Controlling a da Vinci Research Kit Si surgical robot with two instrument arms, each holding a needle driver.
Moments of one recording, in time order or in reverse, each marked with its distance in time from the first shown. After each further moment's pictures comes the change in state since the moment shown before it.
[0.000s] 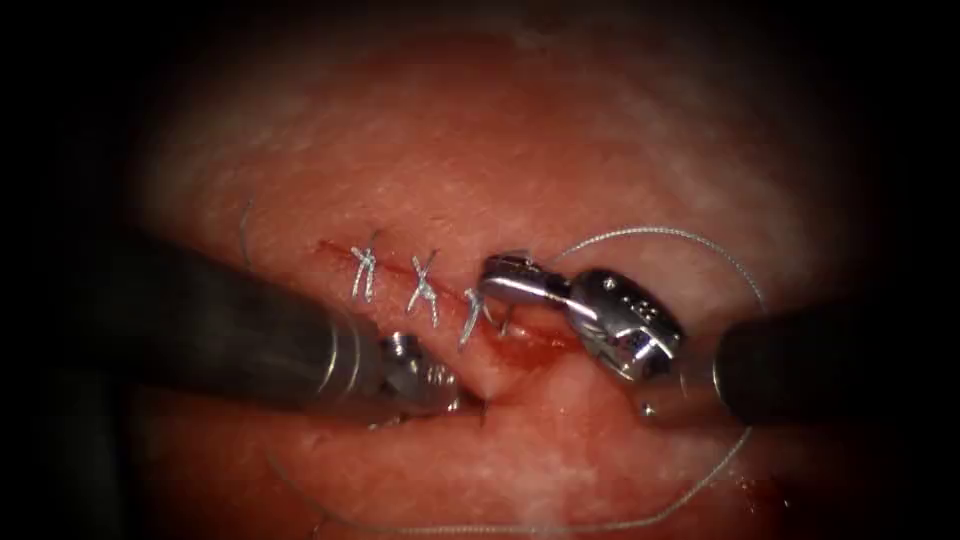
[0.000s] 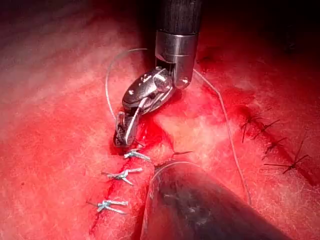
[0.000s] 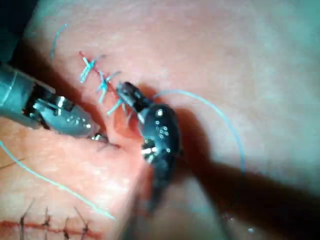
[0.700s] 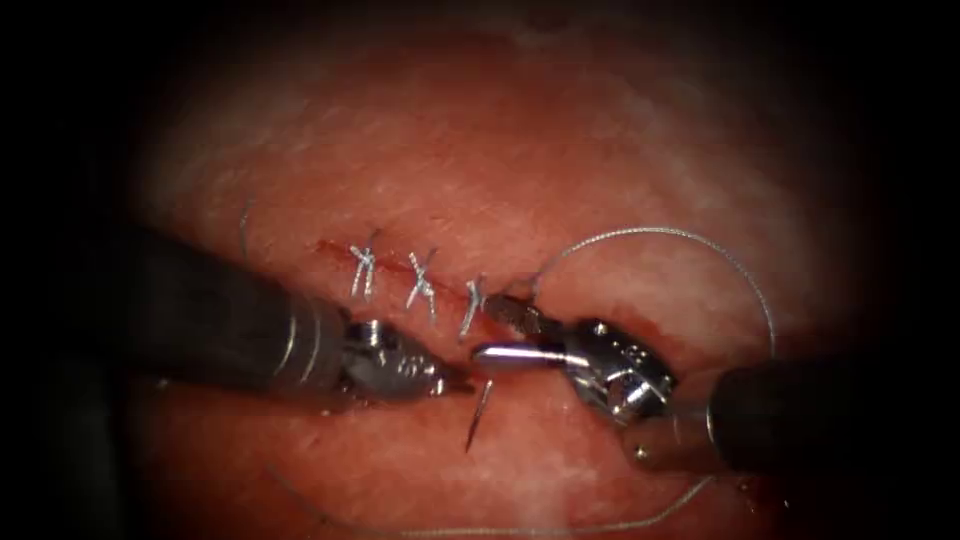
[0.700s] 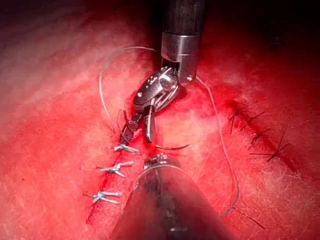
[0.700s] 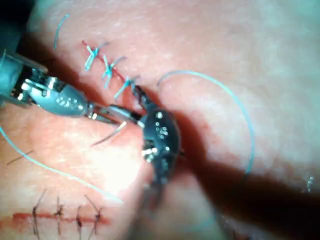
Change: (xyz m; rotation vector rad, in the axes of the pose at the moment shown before) right arm -0.001 0.000 -0.002 -0.081 -0.004 -0.002; left arm 0.001 0.001 -0.004 0.041 0.211 0.326
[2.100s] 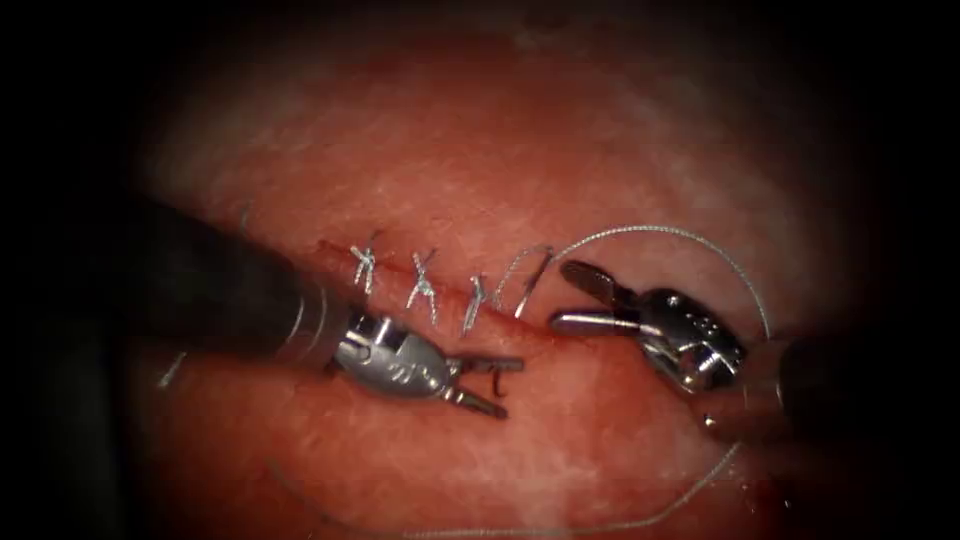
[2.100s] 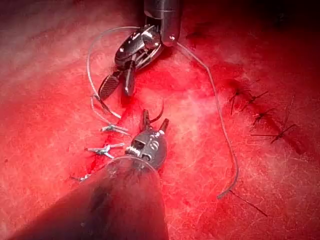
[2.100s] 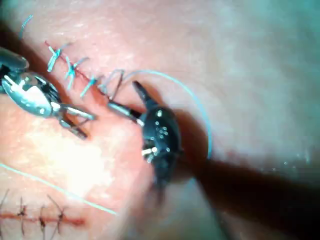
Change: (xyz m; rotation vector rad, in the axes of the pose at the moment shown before) right arm 0.001 0.004 -0.005 -0.071 0.068 -0.042; left arm 0.000 0.000 0.003 -0.120 0.494 0.342
